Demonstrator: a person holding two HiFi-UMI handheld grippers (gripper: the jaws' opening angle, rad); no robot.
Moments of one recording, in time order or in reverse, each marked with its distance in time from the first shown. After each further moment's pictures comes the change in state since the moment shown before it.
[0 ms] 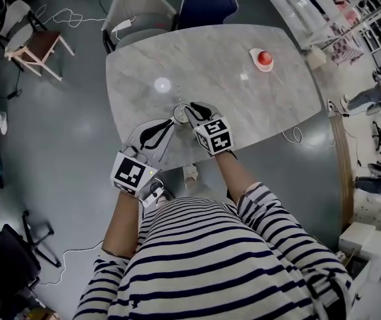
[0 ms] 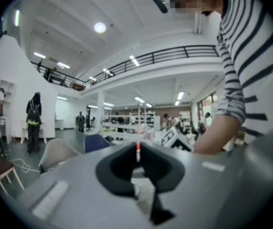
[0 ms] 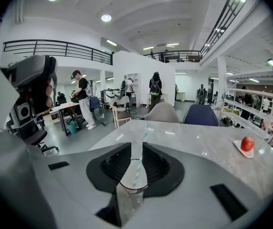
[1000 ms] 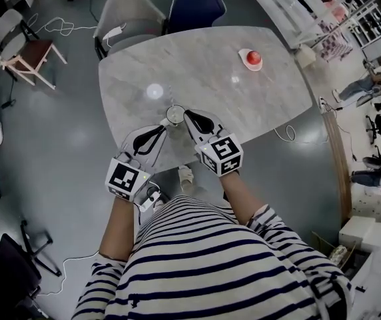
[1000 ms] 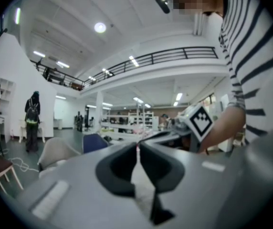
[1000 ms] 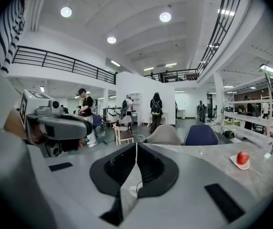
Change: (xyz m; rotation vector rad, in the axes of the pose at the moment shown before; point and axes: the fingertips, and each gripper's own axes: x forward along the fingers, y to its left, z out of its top) left arm -0.003 -0.004 -0.002 -0.011 0.001 -0.018; right arm -0.083 0.028 0.072 -0.003 -0.244 0.009
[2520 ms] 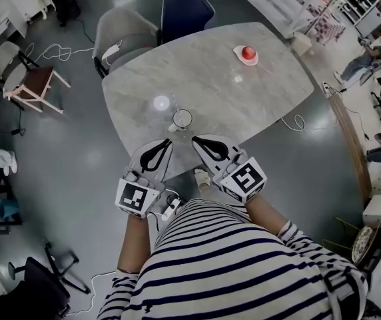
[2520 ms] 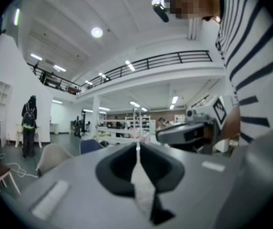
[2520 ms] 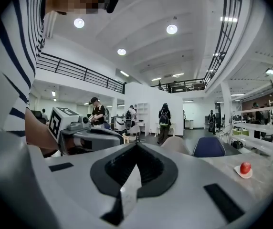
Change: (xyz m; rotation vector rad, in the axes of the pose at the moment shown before) left arm -0.005 -0.013 0.029 0.001 -0.070 -0.025; right arm -0.067 0.046 0.043 -0.045 -0.118 0.091
